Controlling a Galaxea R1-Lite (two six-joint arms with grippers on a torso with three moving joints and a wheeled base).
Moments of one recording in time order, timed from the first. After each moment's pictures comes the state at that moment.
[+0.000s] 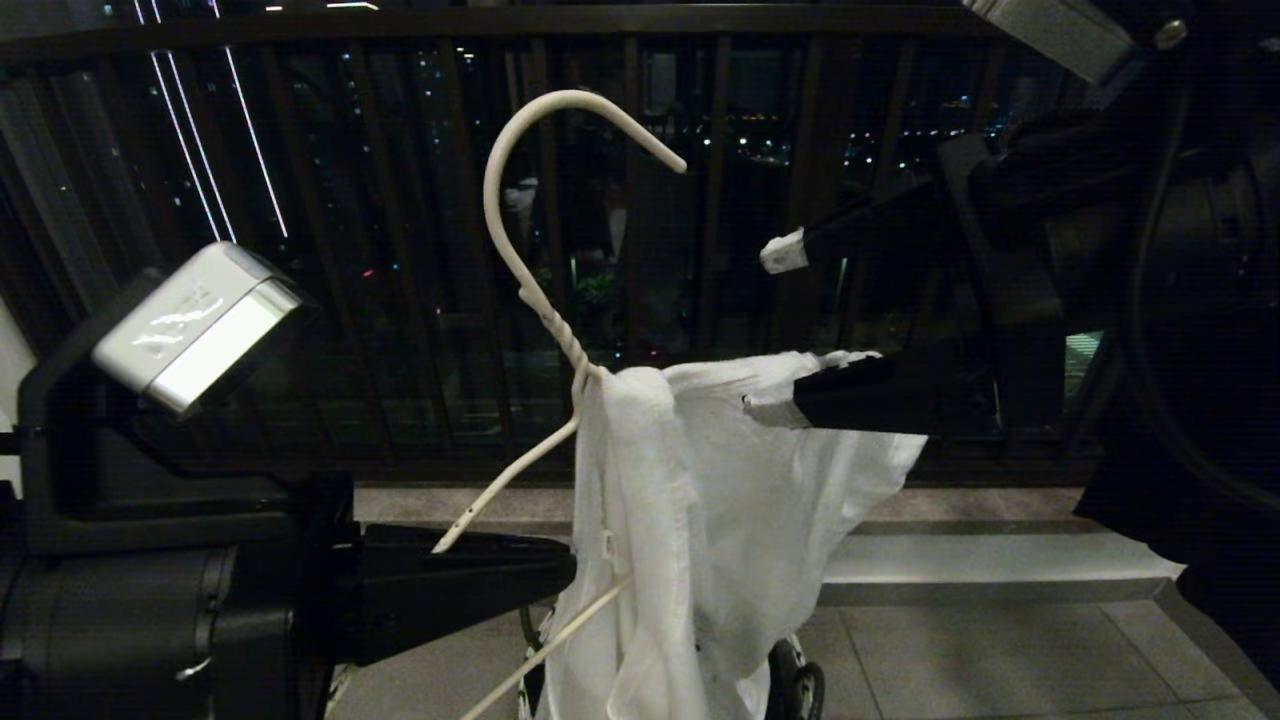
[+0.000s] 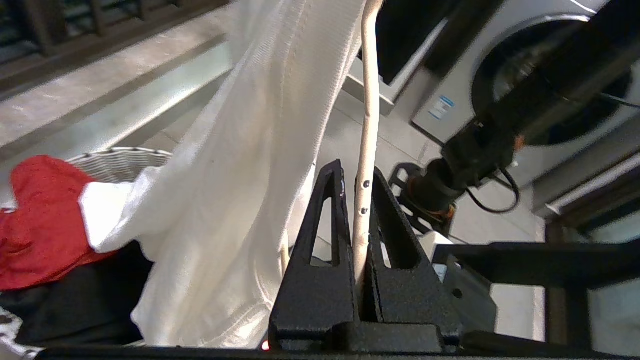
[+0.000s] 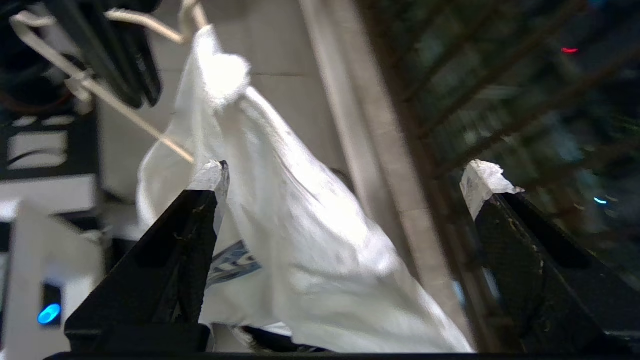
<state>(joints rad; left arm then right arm) -0.75 1.14 -0.79 -0.18 -0.45 -0.28 0.68 1.57 -1.69 0.54 0.43 -0.53</state>
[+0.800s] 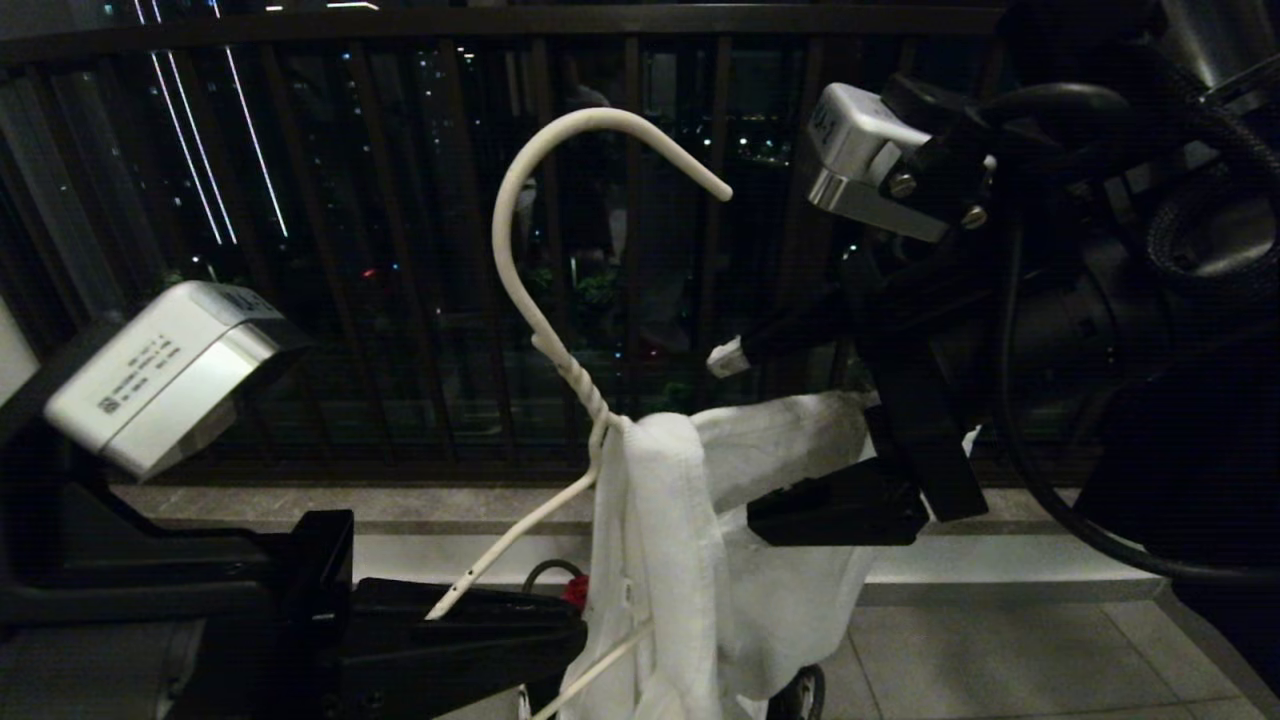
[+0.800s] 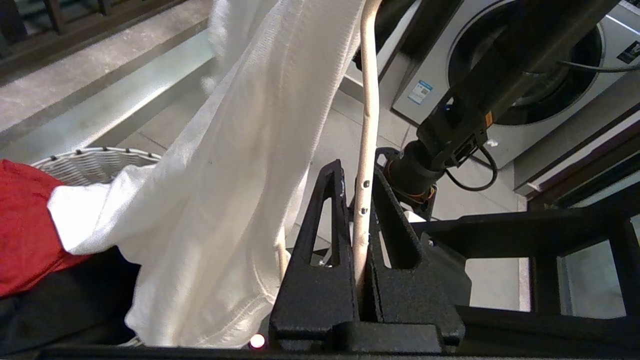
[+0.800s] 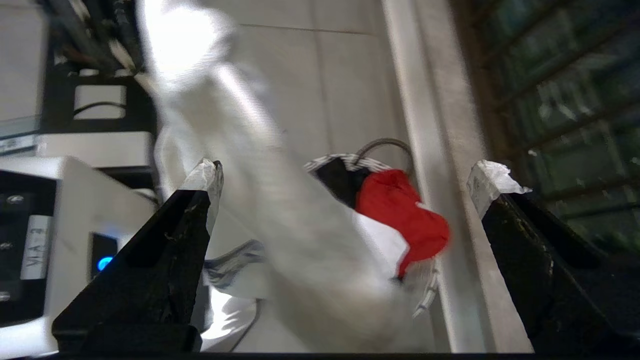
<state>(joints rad) -0.82 1.11 -0.75 -0.19 -0.45 -0.27 0.72 1.66 -1.71 0.65 0.48 -0.55</state>
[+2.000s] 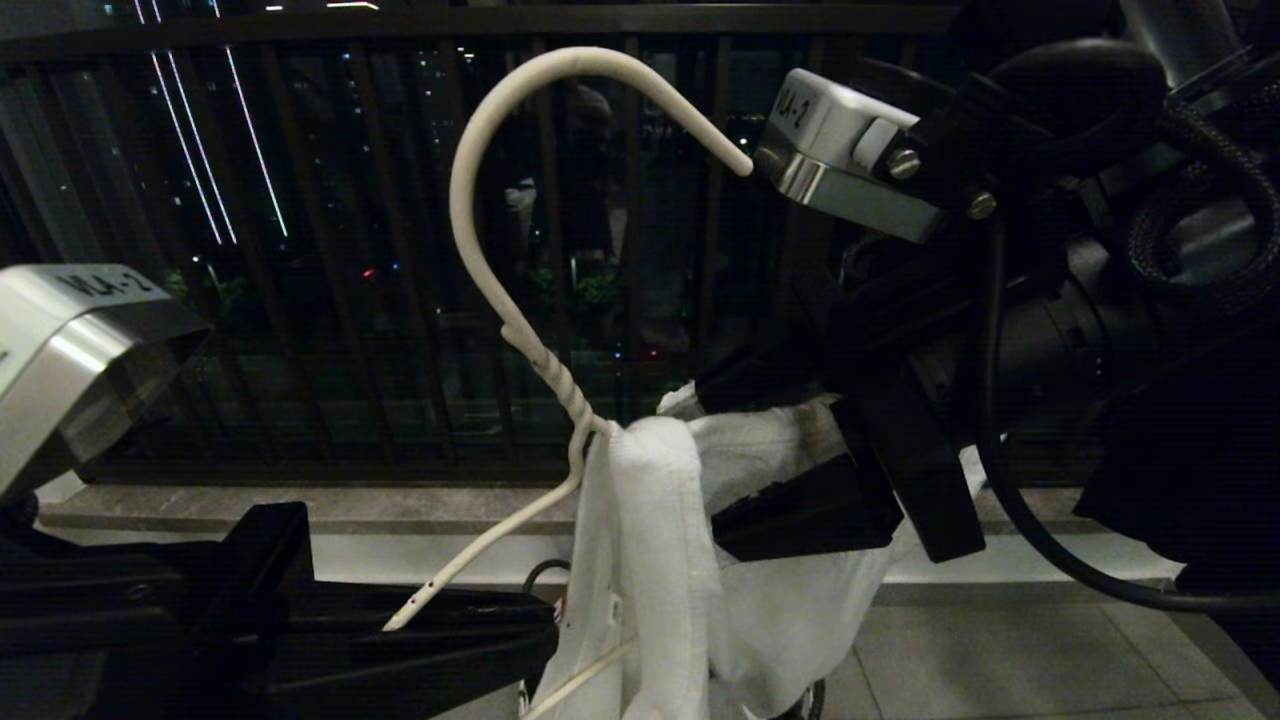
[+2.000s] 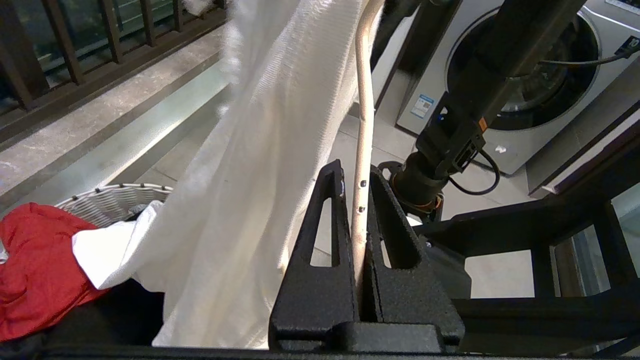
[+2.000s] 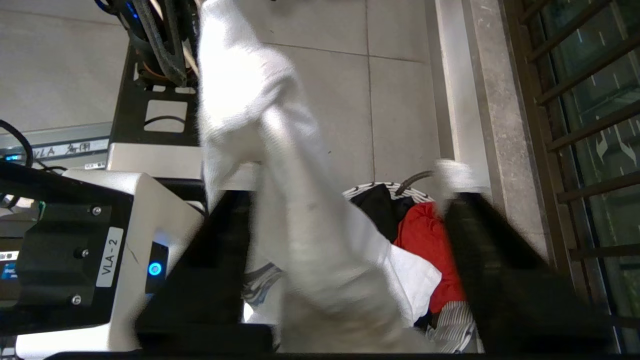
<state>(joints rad) -0.82 1.05 -0.71 -0.26 -0.45 -0.22 0.78 1.69 -1.76 0.68 0.59 -0.54</state>
